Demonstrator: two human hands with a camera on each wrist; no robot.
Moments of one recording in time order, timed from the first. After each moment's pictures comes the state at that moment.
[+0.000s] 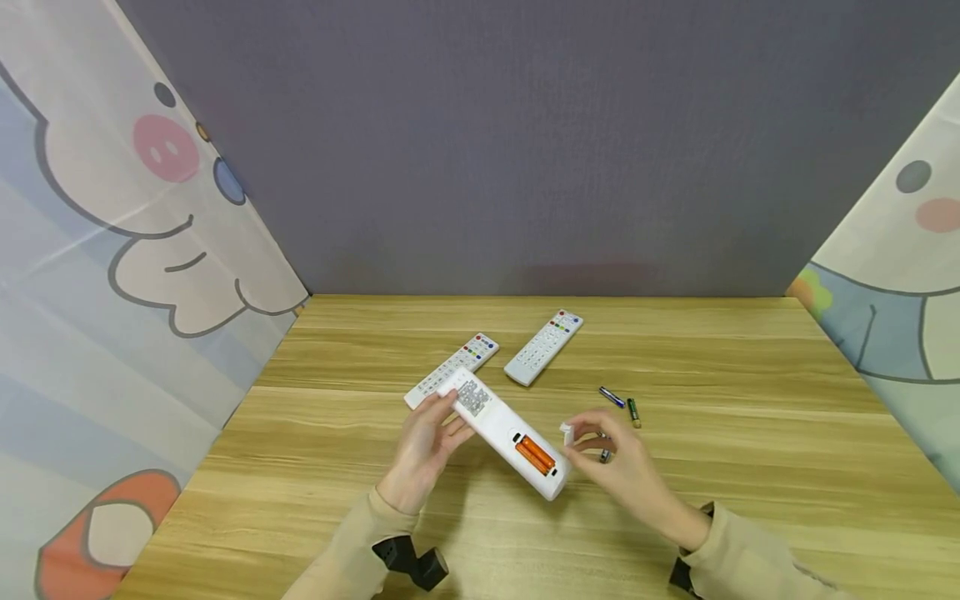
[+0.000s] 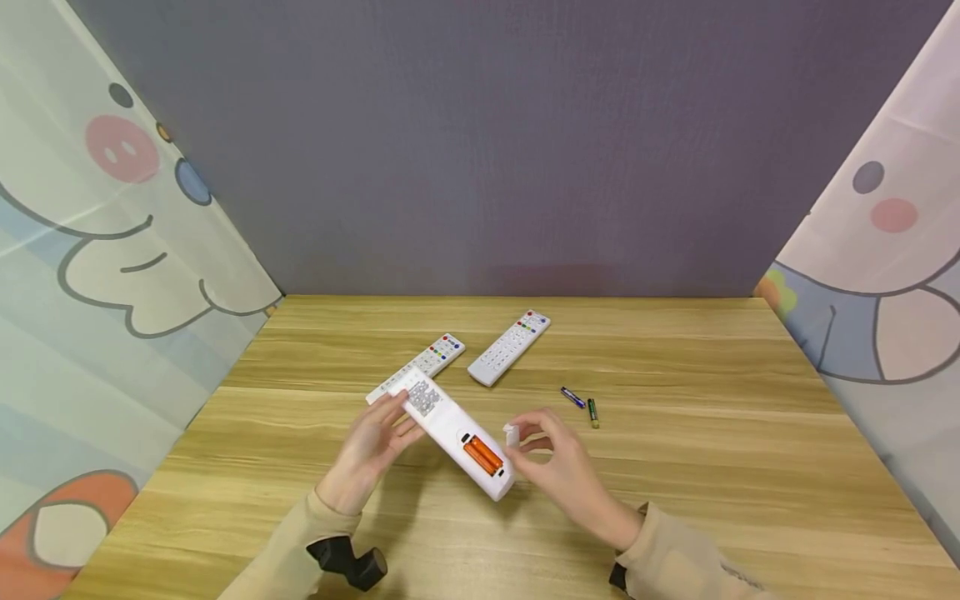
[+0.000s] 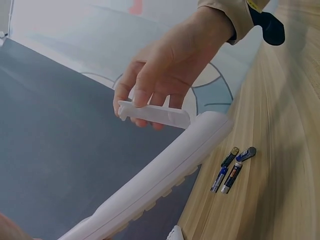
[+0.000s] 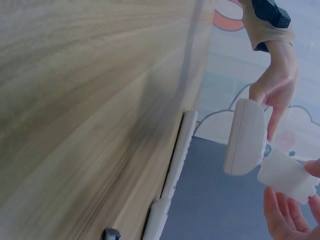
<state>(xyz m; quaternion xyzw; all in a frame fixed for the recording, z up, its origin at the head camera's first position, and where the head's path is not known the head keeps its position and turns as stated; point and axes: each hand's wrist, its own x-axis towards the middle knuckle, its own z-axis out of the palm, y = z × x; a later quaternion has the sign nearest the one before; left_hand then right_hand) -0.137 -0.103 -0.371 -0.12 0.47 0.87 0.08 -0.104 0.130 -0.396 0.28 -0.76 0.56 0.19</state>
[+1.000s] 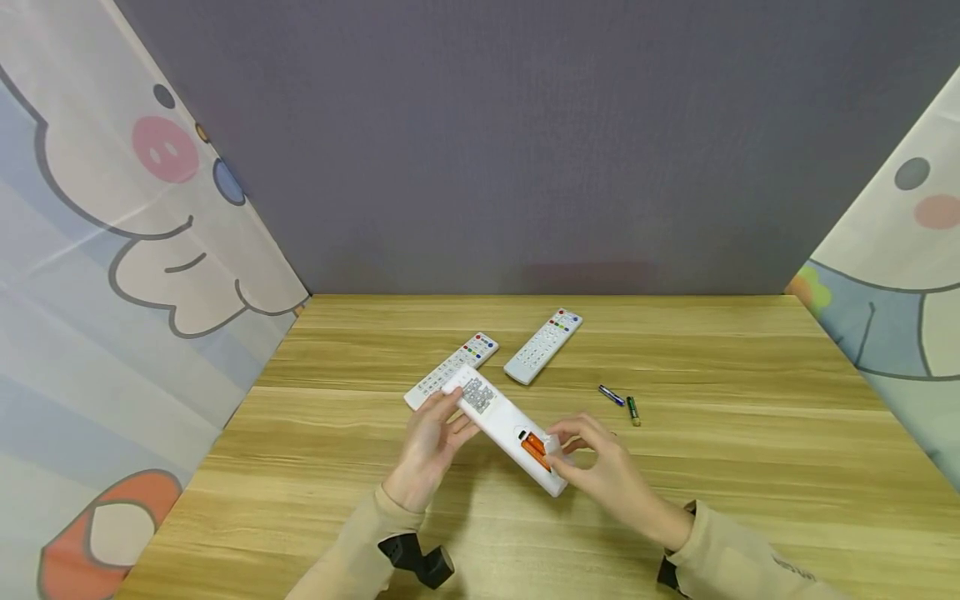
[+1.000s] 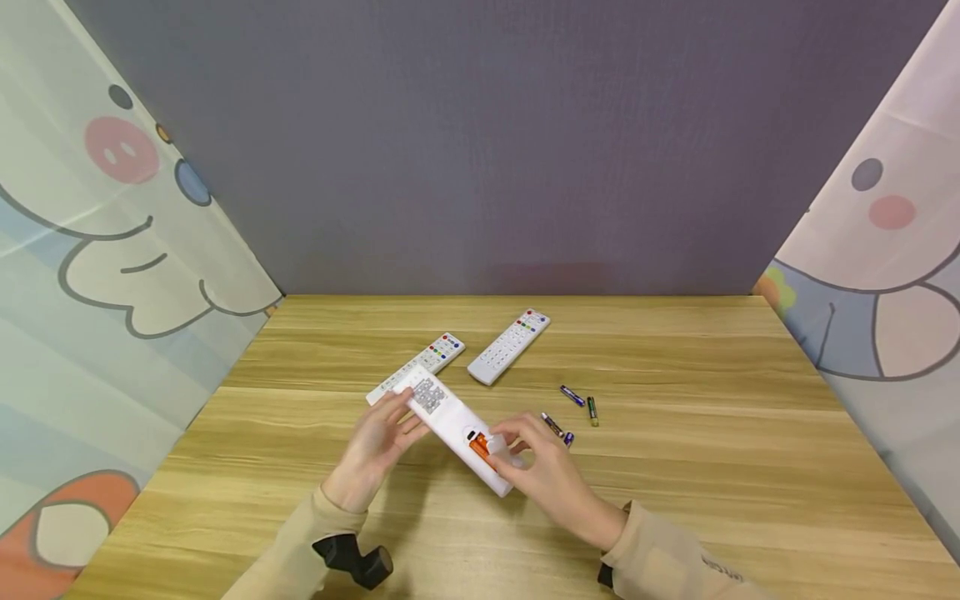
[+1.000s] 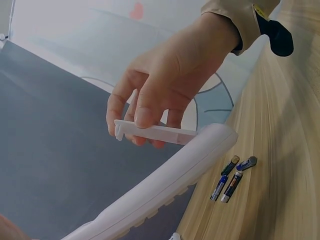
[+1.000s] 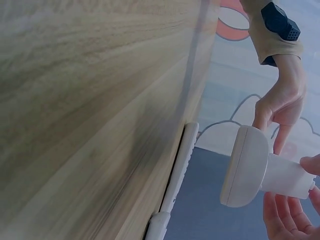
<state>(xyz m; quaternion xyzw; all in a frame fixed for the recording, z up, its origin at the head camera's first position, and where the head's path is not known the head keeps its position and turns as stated) -0.137 -0.096 -0.368 -0.12 0.46 0.87 0.08 -0.105 0.117 -0.401 0.32 -0.77 0.50 0.21</state>
